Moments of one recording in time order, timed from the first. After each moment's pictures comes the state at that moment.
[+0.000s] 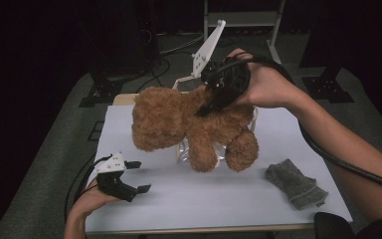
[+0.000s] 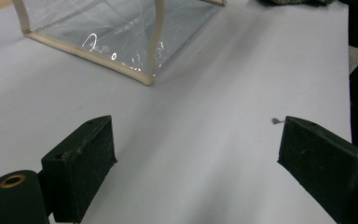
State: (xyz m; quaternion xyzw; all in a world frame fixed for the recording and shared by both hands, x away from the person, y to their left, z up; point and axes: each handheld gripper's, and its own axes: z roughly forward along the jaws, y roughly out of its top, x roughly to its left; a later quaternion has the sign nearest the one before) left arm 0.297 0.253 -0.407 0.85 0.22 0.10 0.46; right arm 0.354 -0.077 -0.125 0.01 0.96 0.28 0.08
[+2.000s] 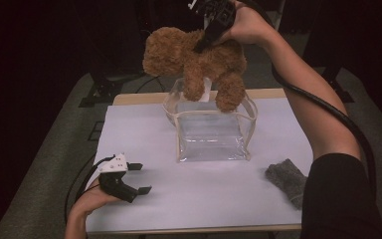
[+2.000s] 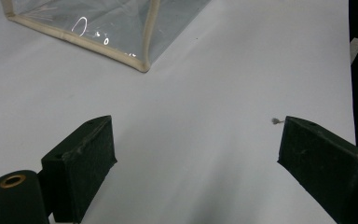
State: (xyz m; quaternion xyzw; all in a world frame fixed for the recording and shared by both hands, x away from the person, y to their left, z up) left arm 0.302 0.253 -0.416 0.86 0.22 0.08 0.45; right arm 0.526 -0.075 -0.095 0.13 0.95 0.27 0.11
